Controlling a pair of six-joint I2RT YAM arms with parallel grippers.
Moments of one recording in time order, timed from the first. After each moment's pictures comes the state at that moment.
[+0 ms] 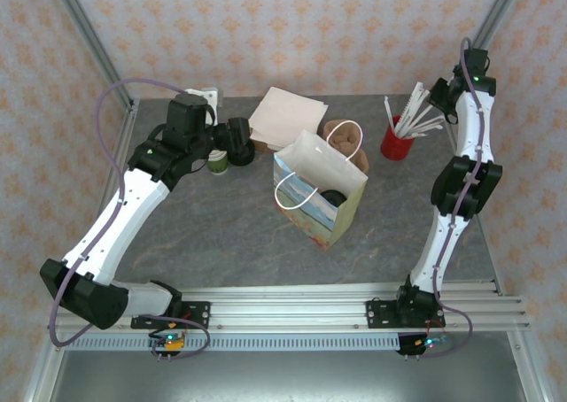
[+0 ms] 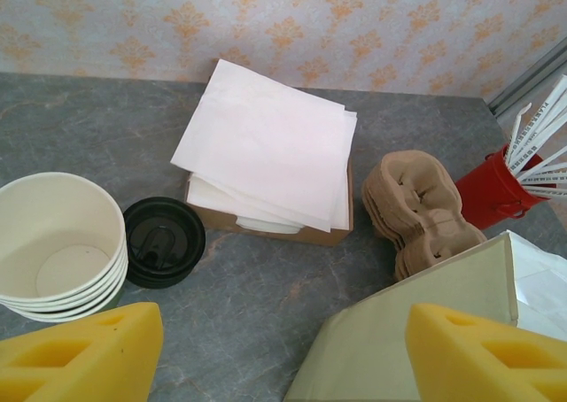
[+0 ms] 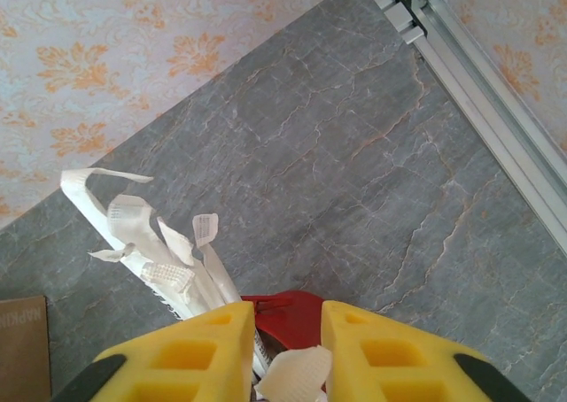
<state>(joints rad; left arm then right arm) -0.36 1.31 1.43 -0.66 -0.01 -0.38 -0.28 2.24 2.34 -0.99 -0.15 0.32</state>
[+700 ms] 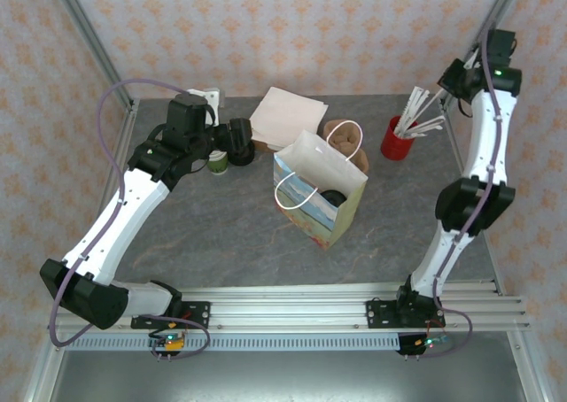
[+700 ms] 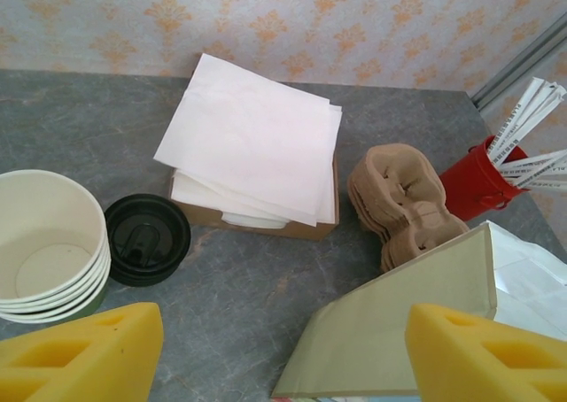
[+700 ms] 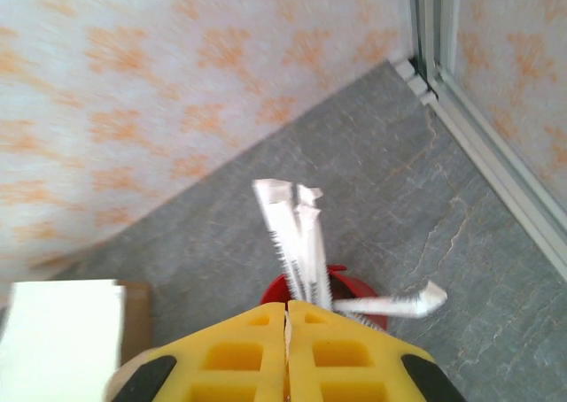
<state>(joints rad) -0.36 1.31 1.43 -0.66 0.03 -0.38 -0.28 1.95 2.32 -1.06 -0.18 0.36</state>
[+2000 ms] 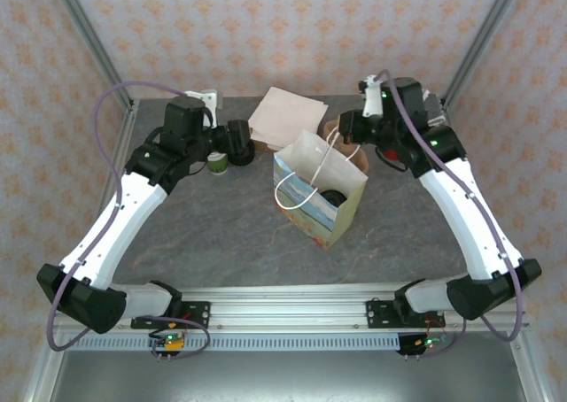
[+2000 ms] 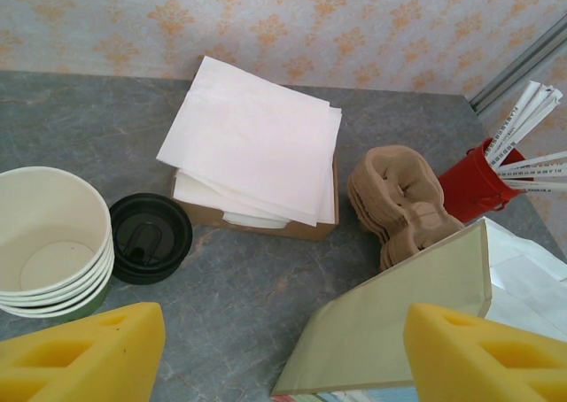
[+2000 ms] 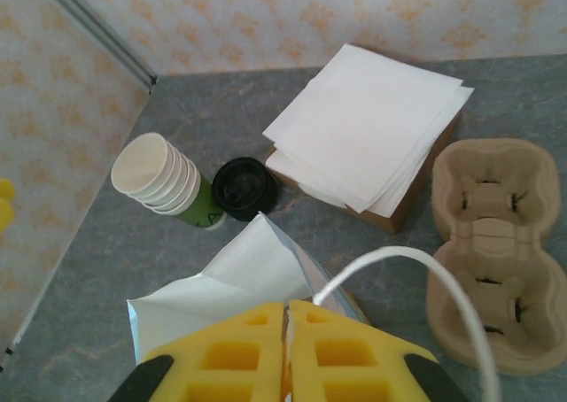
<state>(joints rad) -0.36 1.29 1.41 -0.65 0.02 -0.39 0.43 1.36 1.65 -0.86 -0.17 0.33</state>
